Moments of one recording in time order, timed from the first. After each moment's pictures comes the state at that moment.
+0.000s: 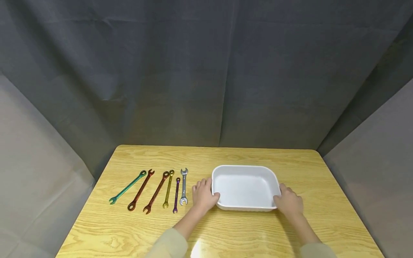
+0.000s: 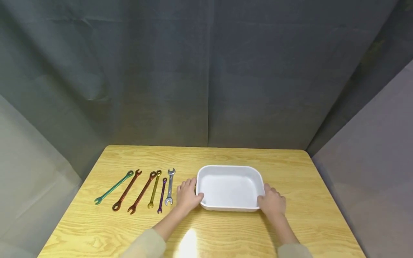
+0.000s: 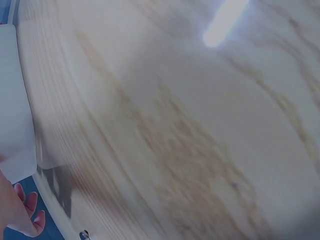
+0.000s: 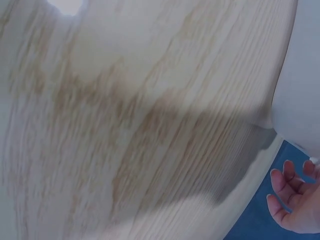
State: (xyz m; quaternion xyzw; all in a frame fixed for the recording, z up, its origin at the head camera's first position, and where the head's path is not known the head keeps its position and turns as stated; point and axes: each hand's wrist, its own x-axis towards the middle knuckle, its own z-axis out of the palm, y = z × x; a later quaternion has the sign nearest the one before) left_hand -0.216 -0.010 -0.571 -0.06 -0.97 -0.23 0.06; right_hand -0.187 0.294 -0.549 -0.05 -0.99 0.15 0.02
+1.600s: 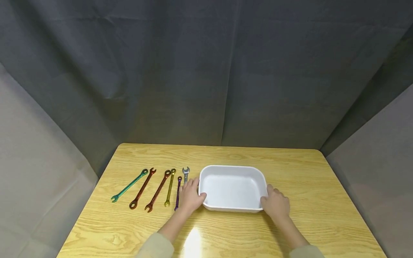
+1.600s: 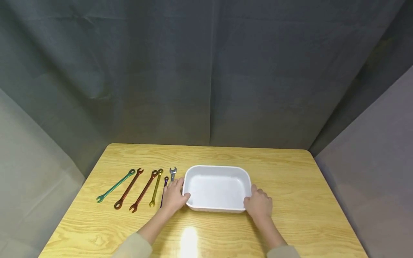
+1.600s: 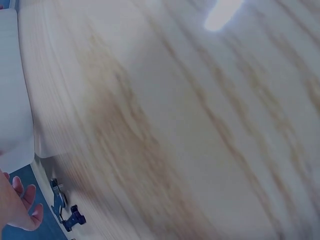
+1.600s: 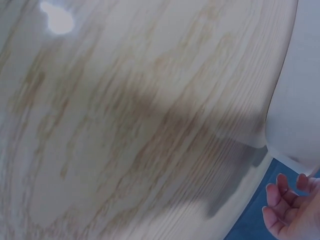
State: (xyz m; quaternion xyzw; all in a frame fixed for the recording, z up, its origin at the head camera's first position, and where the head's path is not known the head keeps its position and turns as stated) left_hand -0.211 -0.064 -0.571 -0.05 -0.97 -0.23 0.07; right_hand -0.182 0.241 -0.548 -0.04 -0.98 0.16 0.07
